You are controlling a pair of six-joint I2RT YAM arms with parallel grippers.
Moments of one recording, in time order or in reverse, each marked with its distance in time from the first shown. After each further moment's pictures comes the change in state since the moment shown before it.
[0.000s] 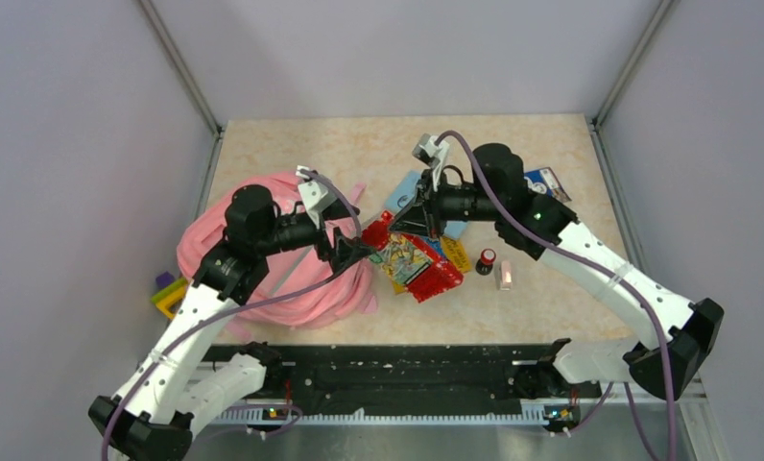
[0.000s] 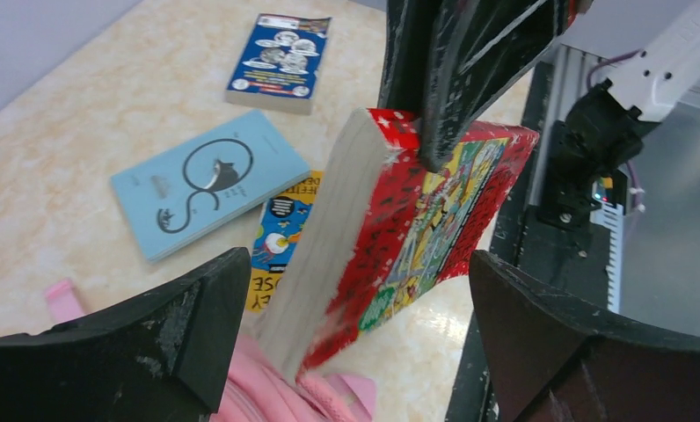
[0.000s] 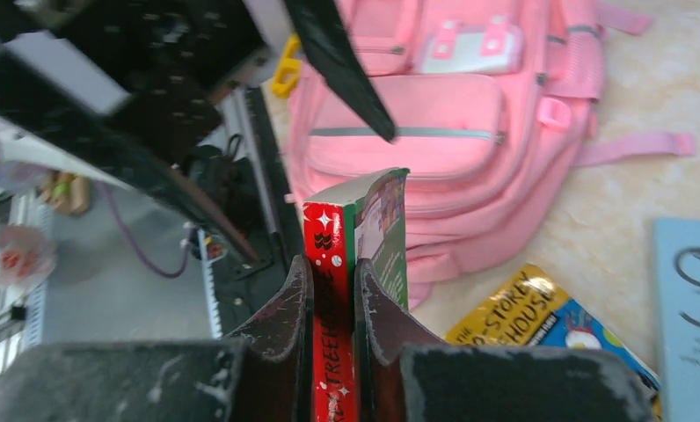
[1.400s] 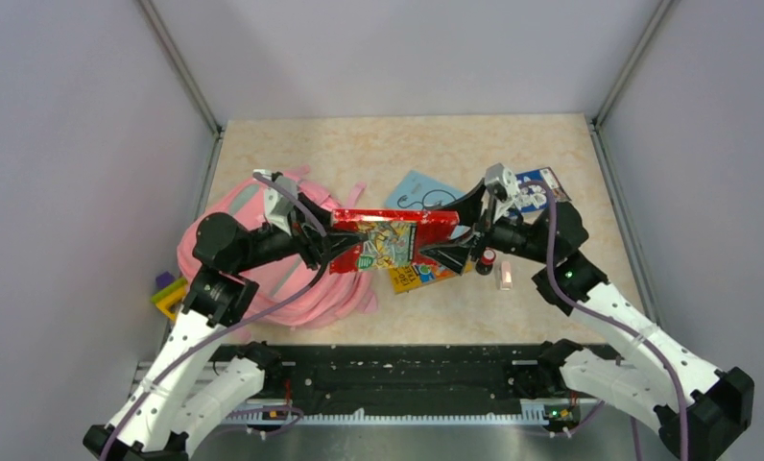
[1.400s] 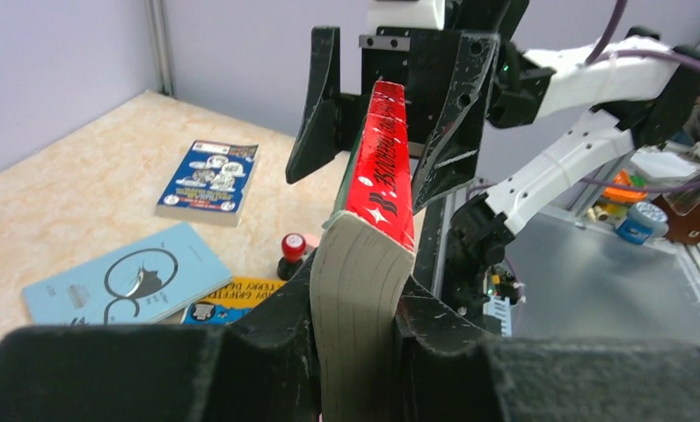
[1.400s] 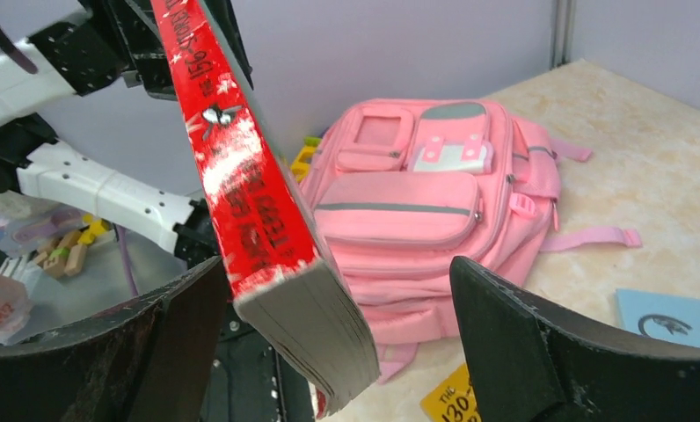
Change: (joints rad) left arm -0.011 -0.130 -0.094 0.362 0.105 -0.397; right arm -0.160 -0.387 -0.558 0.641 -0.149 0.161
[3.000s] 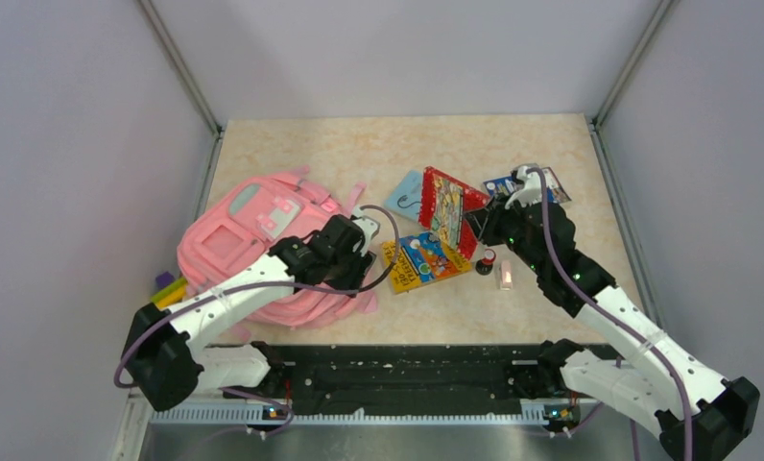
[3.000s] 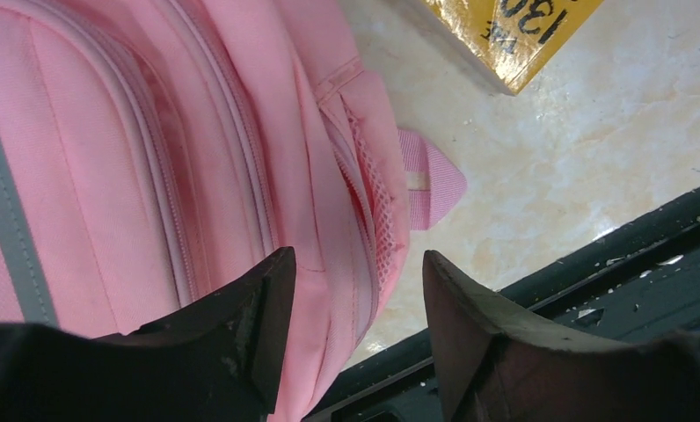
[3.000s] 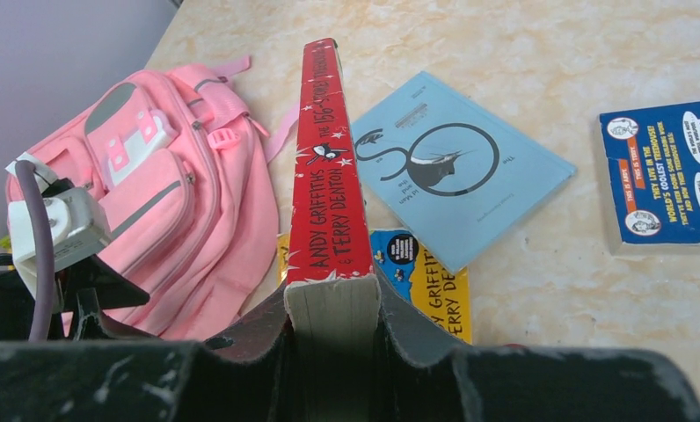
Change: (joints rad) left arm -0.320 0.478 0.023 -0.789 -0.908 0.174; right arm -0.011 -0.039 0.016 -0.425 0.769 0.082
